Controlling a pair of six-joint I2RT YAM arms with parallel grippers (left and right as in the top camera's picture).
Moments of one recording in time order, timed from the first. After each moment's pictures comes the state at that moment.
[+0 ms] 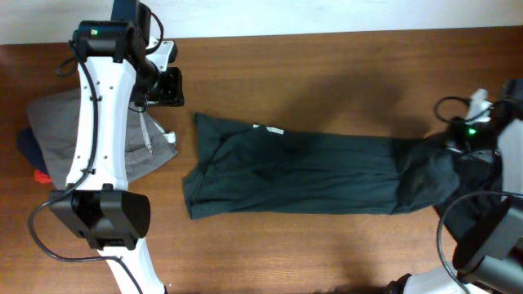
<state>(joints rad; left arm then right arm) -0.06 2.08 2.30 -1.58 0.14 0.02 -0.54 1.74 1.40 -0.97 -0.21 -0.08</state>
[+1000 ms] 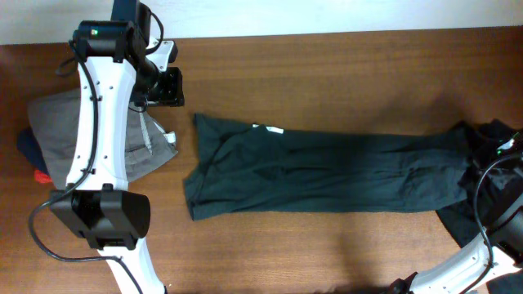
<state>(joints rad) -0.06 2.08 2.30 -1.58 0.14 0.02 -0.78 2.07 1.41 -0.71 -0.14 0.24</state>
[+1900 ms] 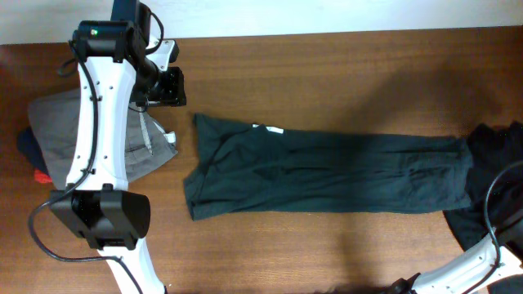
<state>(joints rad) -0.06 2.08 2.30 -1.58 0.17 0.02 -0.85 2.12 1.85 -1.05 -0.13 0.19</state>
